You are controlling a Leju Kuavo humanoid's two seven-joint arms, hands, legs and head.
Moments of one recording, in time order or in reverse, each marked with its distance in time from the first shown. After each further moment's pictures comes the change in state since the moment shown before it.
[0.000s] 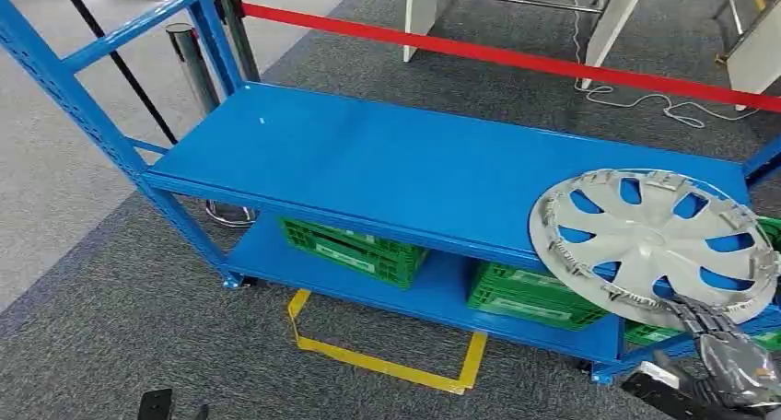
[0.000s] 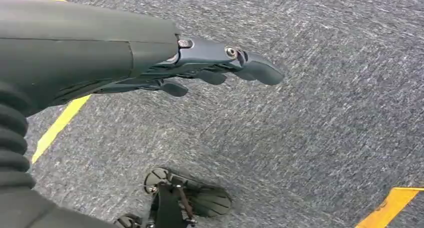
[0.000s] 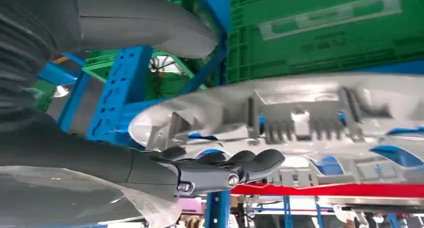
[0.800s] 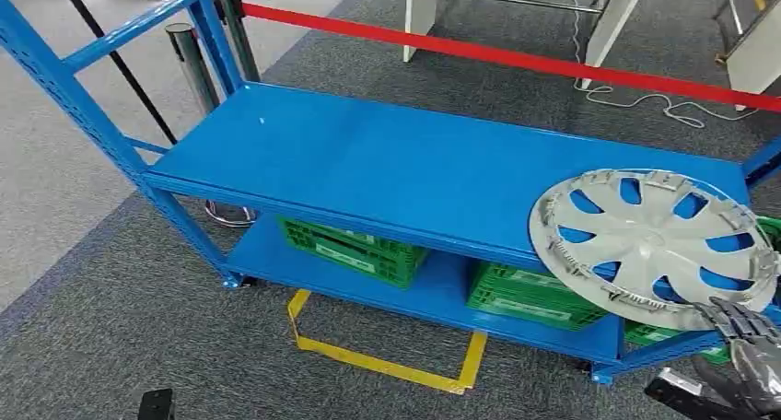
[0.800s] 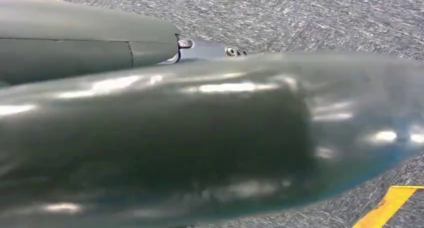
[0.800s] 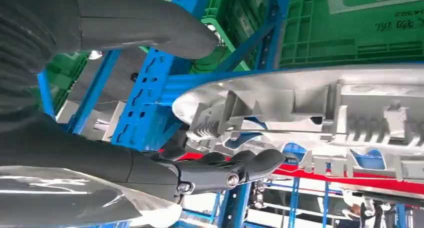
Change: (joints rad) left arm 0.000 0.001 0.005 0.000 -0.015 -0.006 -0.007; right arm 0.026 -0.041 -0.075 0.016 0.131 -0.039 0.000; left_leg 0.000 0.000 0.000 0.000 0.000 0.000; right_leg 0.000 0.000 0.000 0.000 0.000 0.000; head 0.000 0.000
